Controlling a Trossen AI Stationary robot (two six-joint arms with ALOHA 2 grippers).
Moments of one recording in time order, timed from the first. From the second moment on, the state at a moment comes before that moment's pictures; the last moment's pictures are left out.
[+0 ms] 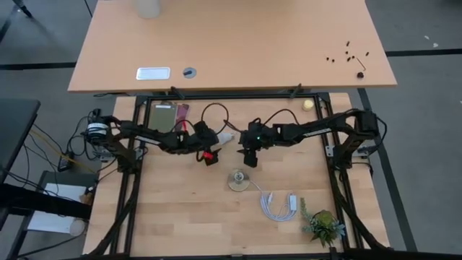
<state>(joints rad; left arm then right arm) 0.13 1.59 0.71 0.14 -0.33 0.02 -0.15 1.67 0.92 0.00 -0.01 0.04</state>
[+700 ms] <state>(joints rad) 0.17 1.60 0.71 0.17 -0.23 -0.01 -0.19 1.70 0.89 0.06 -0.05 0.00</state>
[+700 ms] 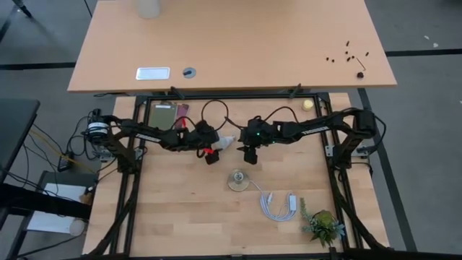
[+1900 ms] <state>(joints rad) 0.15 1.75 0.71 0.32 -0.25 -0.12 -0.36 1.75 0.96 0.09 -0.22 -0.36</state>
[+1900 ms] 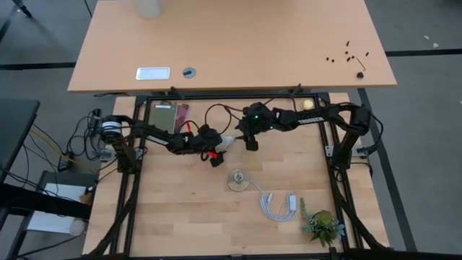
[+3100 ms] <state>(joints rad) 0.16 1.83 0.72 0.48 -0.32 0.04 -0.31 1.79 0.98 -0.03 -0.18 -0.14</state>
